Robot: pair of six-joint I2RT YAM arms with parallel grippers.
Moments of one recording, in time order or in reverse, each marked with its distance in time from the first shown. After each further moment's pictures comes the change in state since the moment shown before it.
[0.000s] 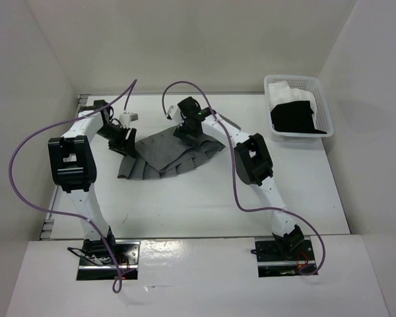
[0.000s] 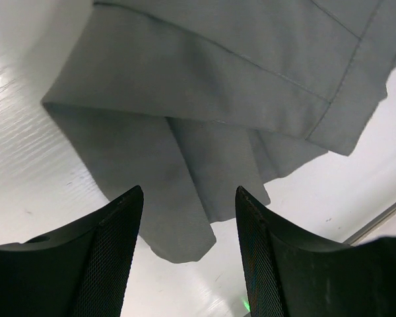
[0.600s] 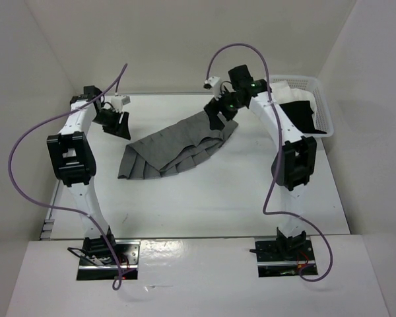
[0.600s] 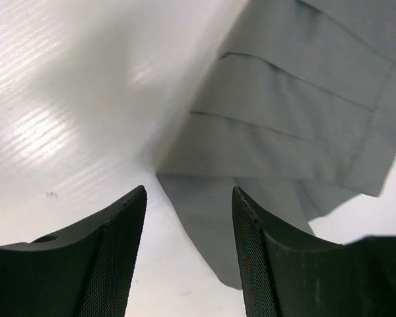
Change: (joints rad) left arm 0.038 0.086 0.243 0.038 0.030 0.037; right arm -0.248 -0.337 0.007 -0.303 -0.591 0.077
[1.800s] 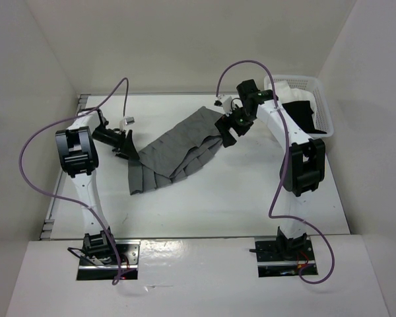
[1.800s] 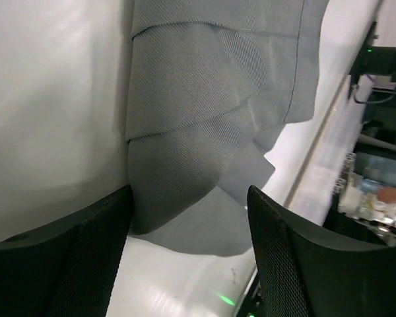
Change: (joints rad) left arm 0.057 0.304 0.072 -0.410 0.357 0.285; right arm -0.080 -0.165 -0.357 -0.068 0.062 -0.012
